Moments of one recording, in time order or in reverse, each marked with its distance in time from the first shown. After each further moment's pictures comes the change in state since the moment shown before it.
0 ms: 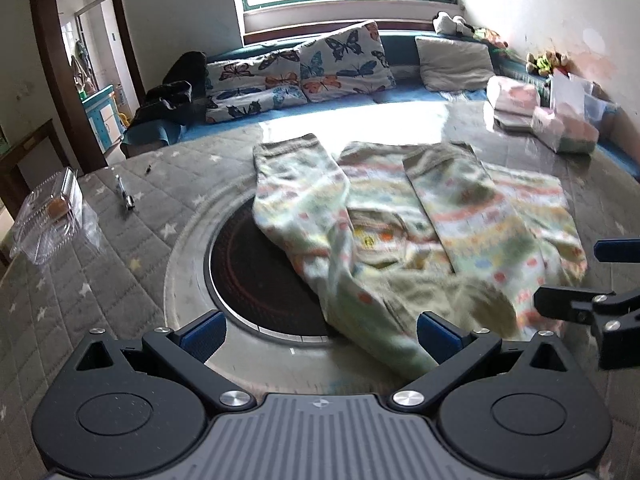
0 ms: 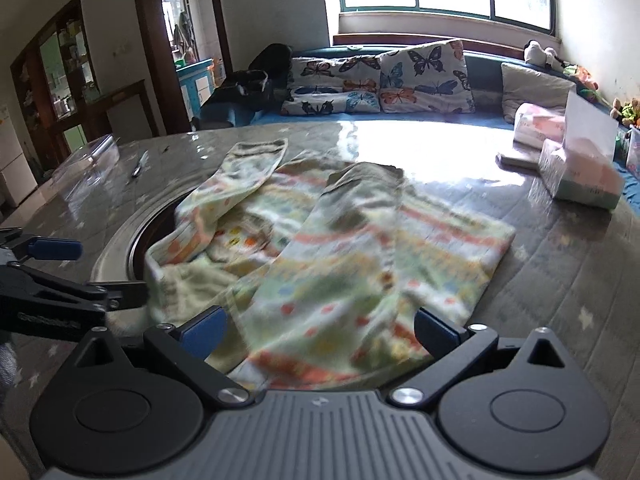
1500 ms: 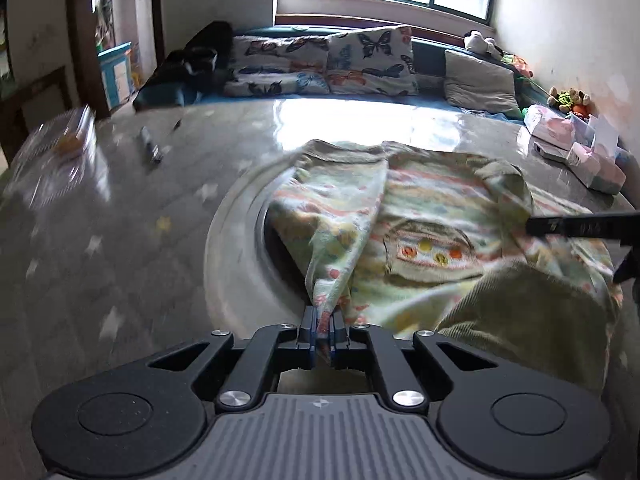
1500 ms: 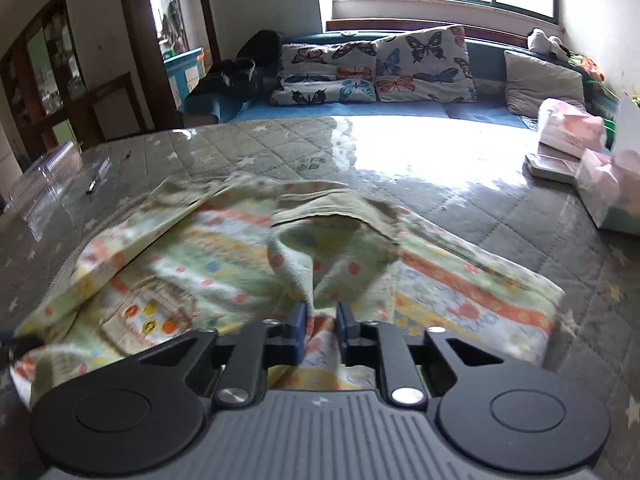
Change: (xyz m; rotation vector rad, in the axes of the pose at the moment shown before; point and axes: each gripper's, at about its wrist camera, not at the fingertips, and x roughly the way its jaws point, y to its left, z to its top) left arm 0.021 0.081 -0.029 -0.165 0.043 -0.059; right arm 0.089 -0.016 0.042 0.024 0.039 -0.002
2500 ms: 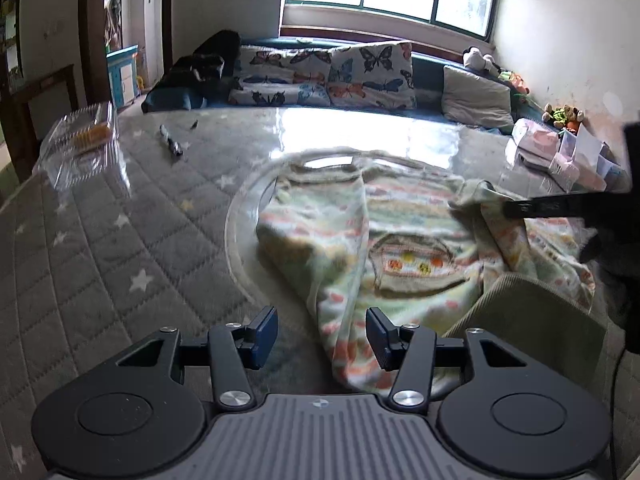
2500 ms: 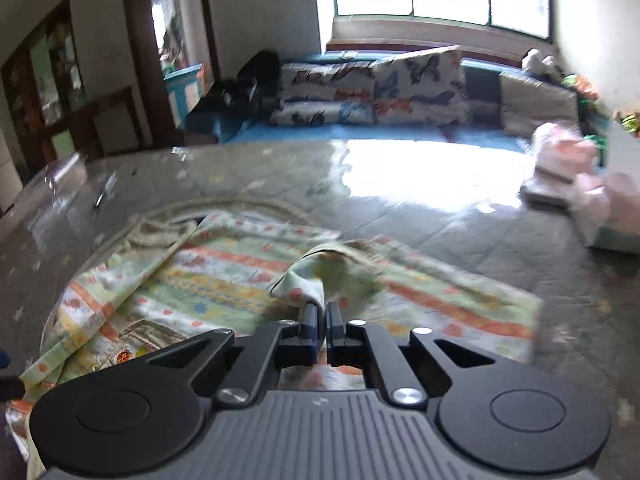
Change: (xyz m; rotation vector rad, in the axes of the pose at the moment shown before) left arm -0.042 0.003 -0.011 -0.009 -0.067 -0.017; right arm -0.019 0.015 0.002 -0.015 -0.084 -0.031
